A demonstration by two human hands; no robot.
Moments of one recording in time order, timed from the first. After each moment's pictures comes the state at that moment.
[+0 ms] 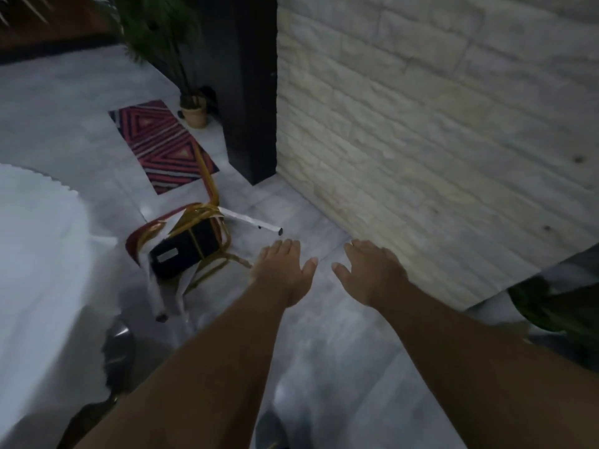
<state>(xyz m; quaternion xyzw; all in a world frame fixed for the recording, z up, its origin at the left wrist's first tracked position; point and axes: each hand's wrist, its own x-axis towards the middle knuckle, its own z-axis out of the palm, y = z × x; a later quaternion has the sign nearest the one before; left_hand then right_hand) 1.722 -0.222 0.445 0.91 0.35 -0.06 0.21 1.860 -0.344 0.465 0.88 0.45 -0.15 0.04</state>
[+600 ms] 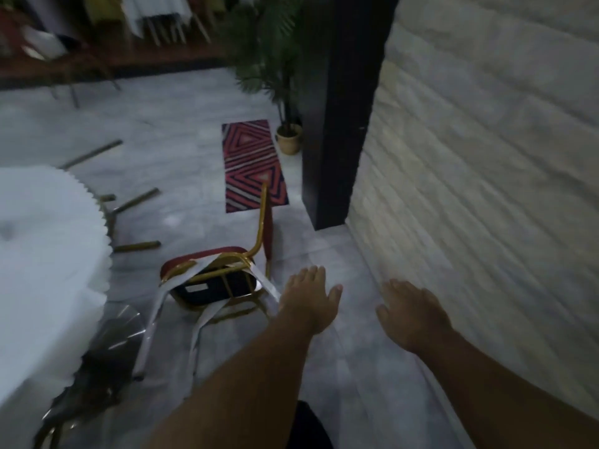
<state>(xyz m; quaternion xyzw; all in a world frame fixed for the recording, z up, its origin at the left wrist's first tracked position) 1.976 -0.017 0.421 0.81 0.53 -0.02 0.25 2.167 -0.098 0.438 0.78 0.60 -0.15 0.10</state>
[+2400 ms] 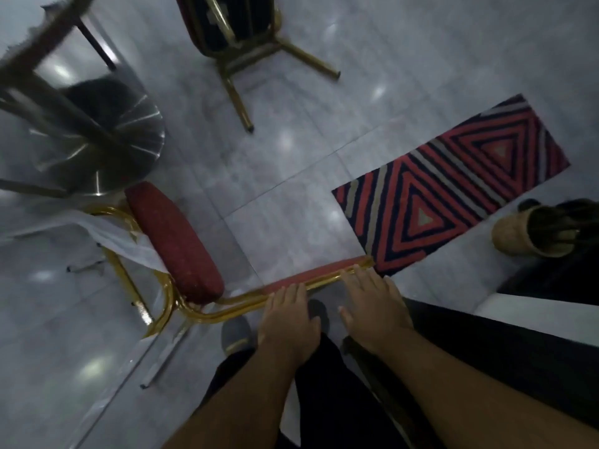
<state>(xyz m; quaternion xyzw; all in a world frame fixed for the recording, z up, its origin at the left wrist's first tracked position) 2.024 0.644 0.164 0.30 0.86 0.07 0.41 2.101 0.806 0.193 0.21 0.91 -0.13 0.33</state>
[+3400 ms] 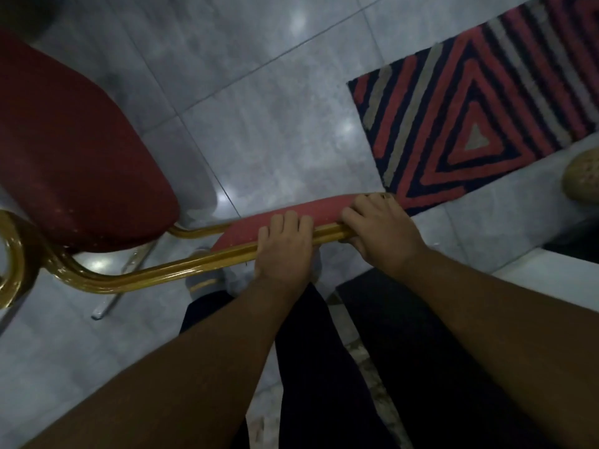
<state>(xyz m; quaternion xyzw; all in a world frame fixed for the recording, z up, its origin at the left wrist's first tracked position) 2.047 0.718 -0.046 0.29 0.91 0.05 0.29 2.106 0.906 -0.053 -0.03 0.97 -0.12 0.19</state>
